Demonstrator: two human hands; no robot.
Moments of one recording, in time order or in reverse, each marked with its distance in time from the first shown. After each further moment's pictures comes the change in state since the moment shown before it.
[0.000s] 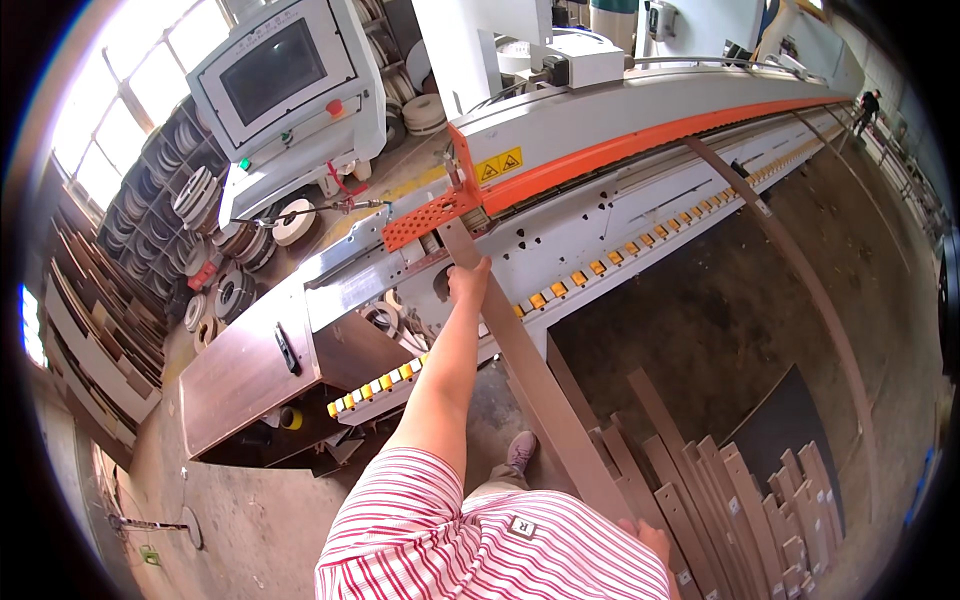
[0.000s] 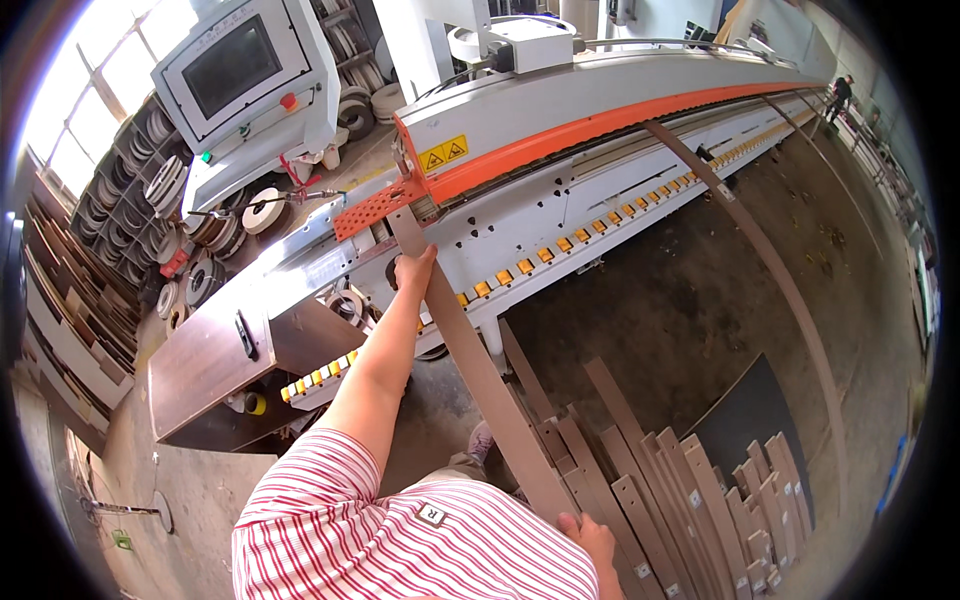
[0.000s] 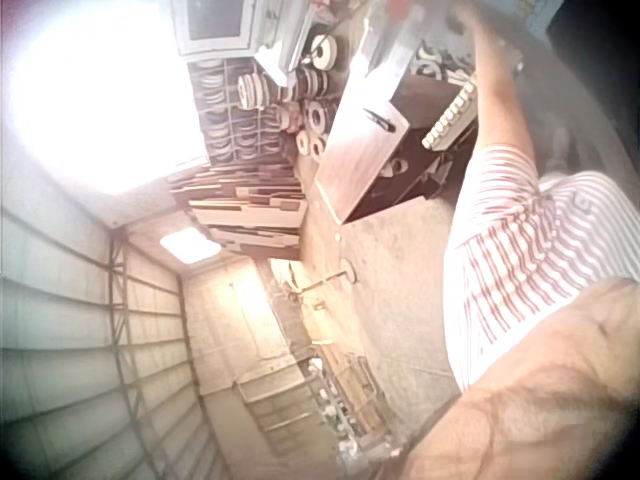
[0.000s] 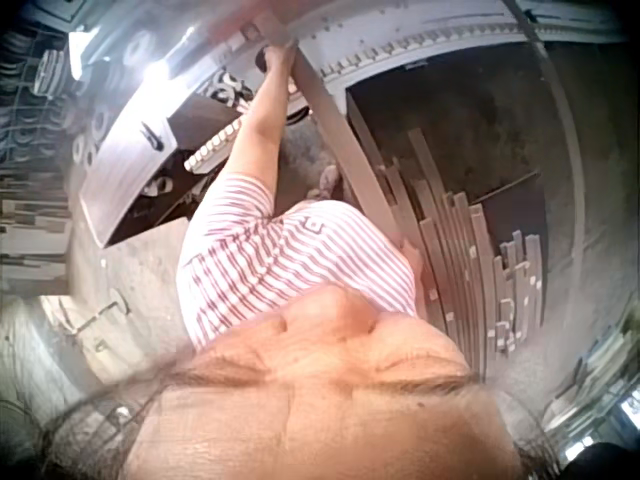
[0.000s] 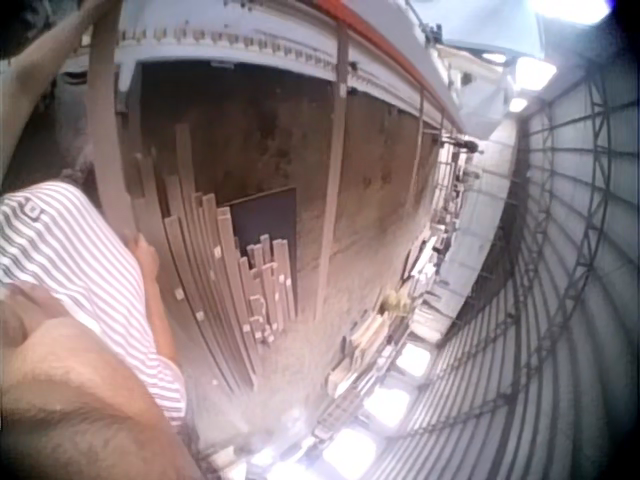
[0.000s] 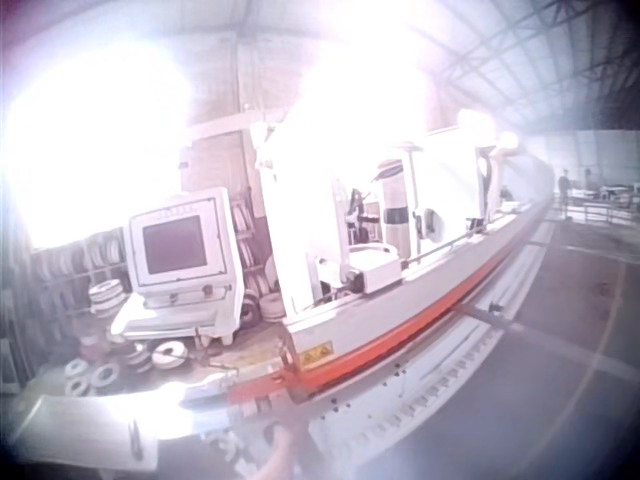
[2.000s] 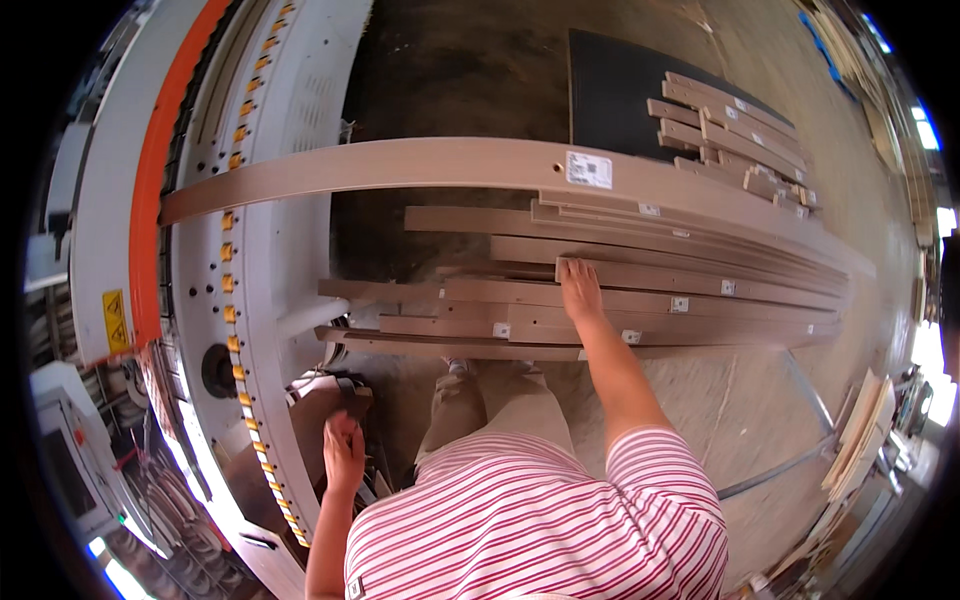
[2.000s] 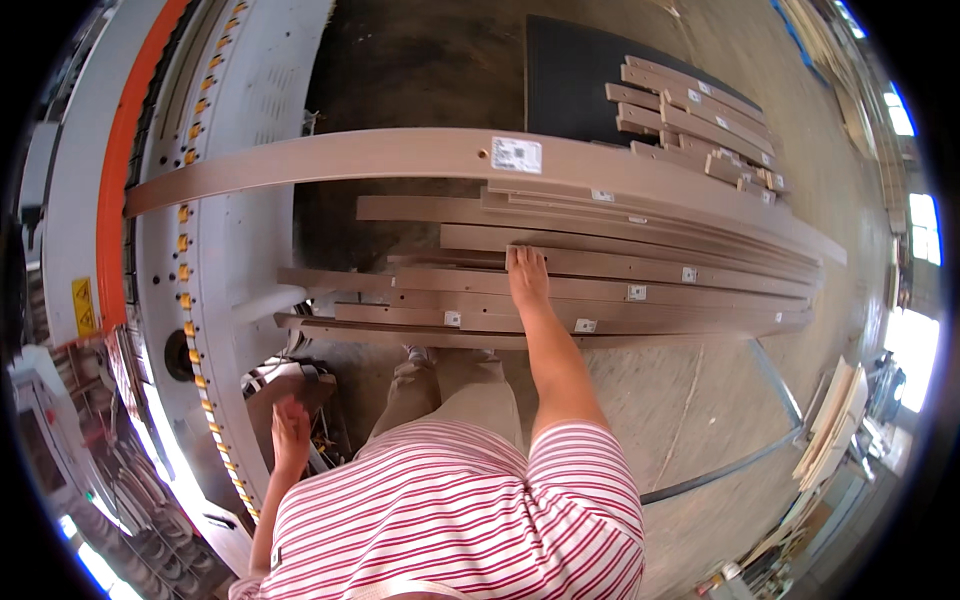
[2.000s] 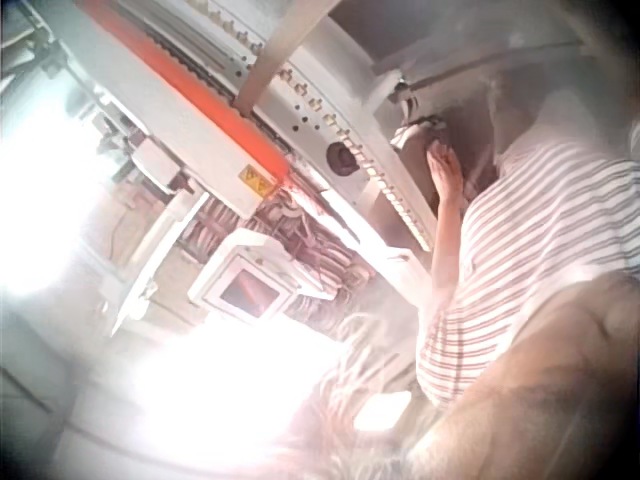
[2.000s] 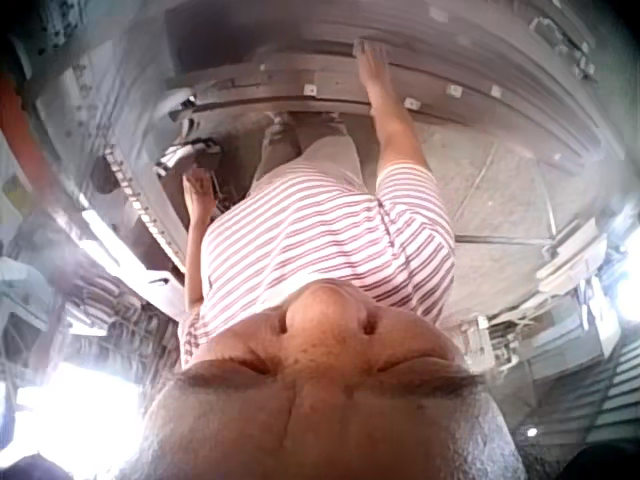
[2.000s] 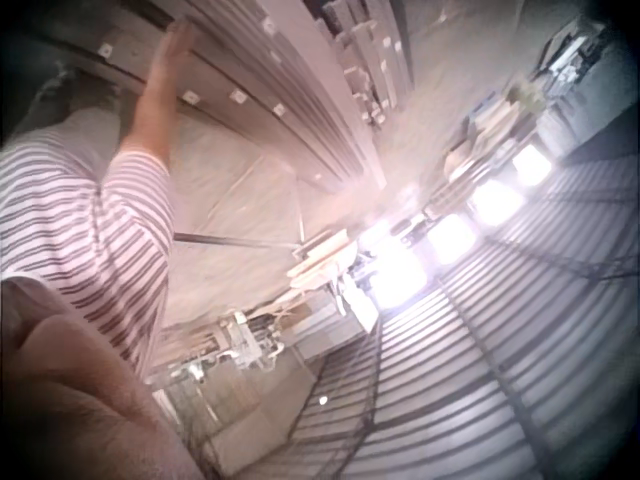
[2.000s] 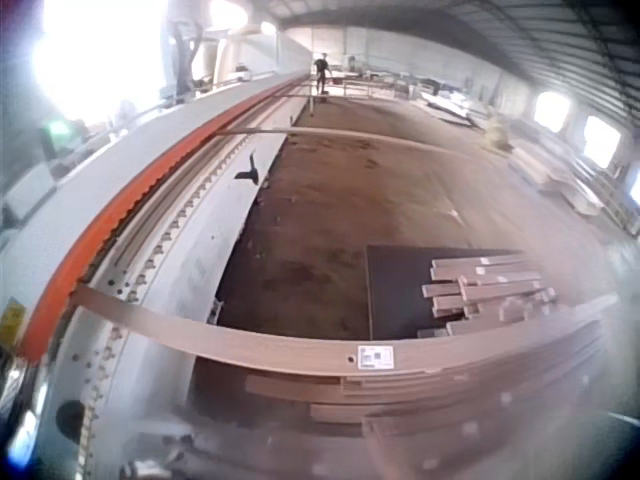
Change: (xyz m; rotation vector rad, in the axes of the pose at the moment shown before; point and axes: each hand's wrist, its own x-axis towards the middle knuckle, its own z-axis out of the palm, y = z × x) left_hand -0.194 -0.156 -0.066 0.512 -1.050 0.943; right_hand 0.189 0.222 0.162 -0.206 0.533 0.362
